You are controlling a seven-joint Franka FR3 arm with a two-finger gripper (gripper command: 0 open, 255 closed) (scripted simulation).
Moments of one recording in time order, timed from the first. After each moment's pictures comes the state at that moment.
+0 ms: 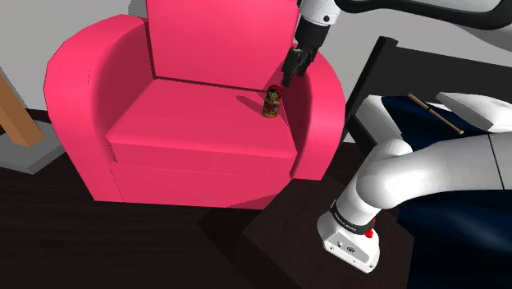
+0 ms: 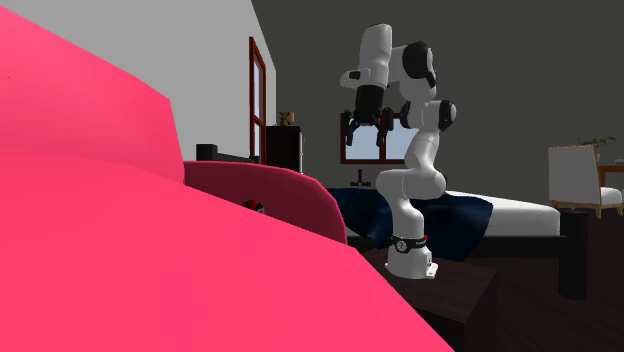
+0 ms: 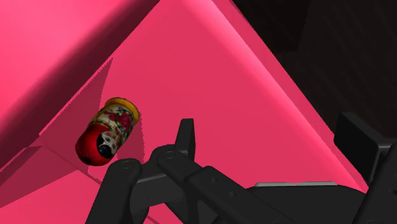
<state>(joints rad) -0.01 -0.78 0.05 -2.33 -0.03 1.67 -0.04</state>
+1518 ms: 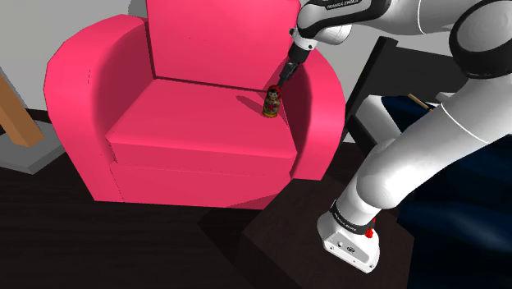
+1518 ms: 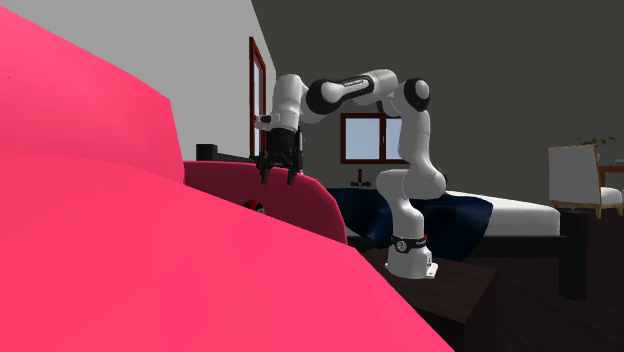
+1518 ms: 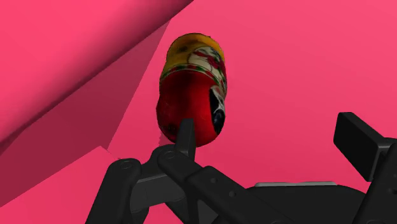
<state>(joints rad) 0.00 -0.28 -0.43 -2.21 0.04 2.13 -0.66</state>
